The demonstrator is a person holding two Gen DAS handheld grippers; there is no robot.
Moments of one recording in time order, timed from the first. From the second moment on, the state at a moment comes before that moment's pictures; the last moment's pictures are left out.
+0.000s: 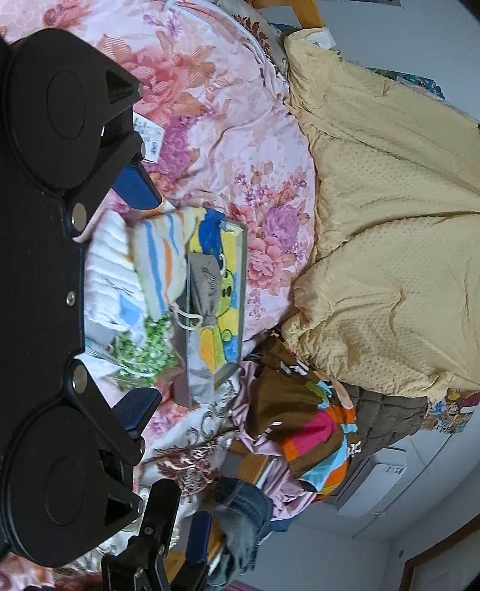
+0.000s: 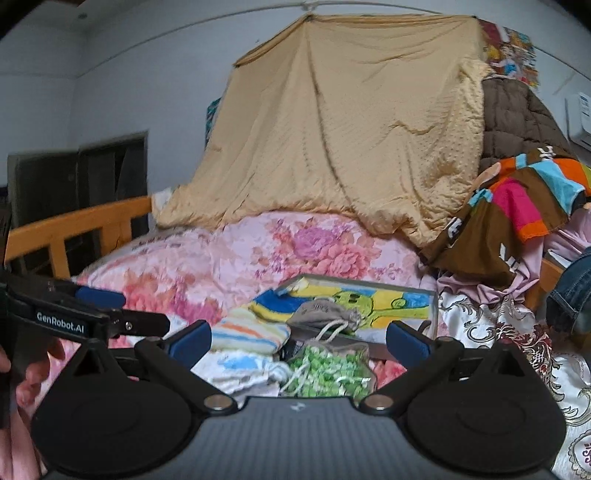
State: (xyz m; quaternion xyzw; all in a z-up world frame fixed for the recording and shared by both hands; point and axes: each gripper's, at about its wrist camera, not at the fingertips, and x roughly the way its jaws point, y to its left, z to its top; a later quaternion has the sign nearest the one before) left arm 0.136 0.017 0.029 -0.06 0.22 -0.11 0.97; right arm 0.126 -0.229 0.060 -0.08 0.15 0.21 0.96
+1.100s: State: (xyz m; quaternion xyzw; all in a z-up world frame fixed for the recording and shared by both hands) left arm 0.148 0.031 -0.015 -0.03 0.30 -0.05 0.95; right arm 0.128 -0.208 -0.011 -0.13 0.23 0.22 0.94
